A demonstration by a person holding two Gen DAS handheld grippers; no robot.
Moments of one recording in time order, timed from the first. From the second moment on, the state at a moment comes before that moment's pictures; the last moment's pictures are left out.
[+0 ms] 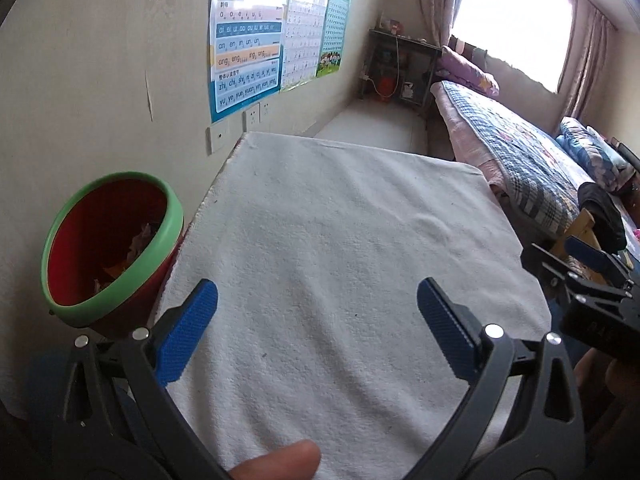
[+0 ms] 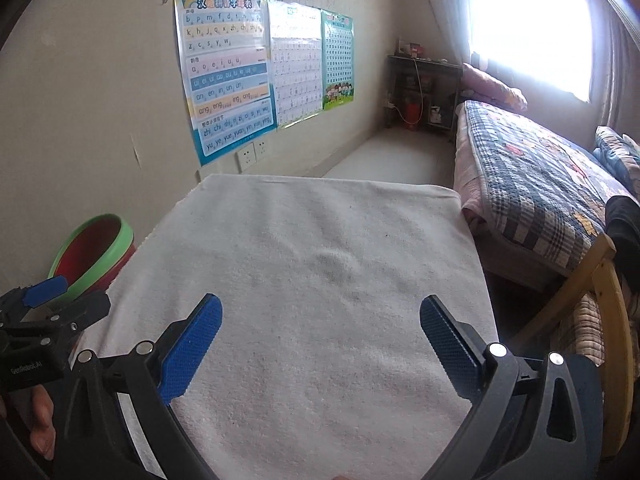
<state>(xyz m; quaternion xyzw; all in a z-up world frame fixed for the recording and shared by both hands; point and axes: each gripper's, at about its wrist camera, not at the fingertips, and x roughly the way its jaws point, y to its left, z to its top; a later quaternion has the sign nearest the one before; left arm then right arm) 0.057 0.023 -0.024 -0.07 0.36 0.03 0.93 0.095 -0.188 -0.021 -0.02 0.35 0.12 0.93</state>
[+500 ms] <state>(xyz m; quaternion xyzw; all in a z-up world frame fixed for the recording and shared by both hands) 0.050 0.022 -0.021 -0.07 0.34 0.02 0.94 0.089 -0.193 -0.025 0.00 0.37 0.11 0.92</state>
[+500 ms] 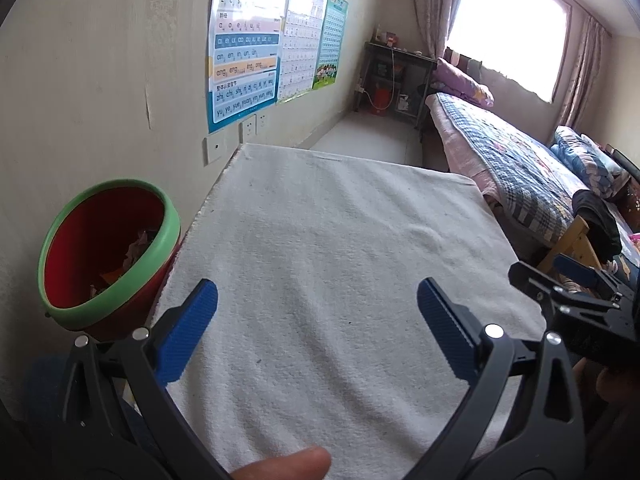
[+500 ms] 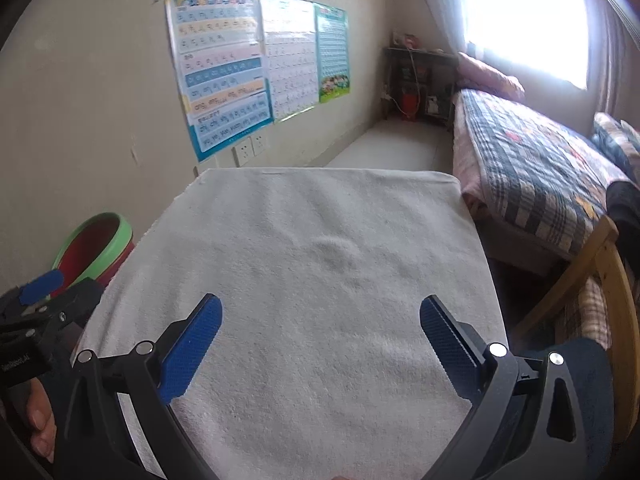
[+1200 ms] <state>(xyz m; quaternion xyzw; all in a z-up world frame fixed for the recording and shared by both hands) 0.055 0.008 -0.024 -0.05 0.34 0.00 0.94 0.088 -0.195 -0.033 0.00 0.37 0.09 0.93</state>
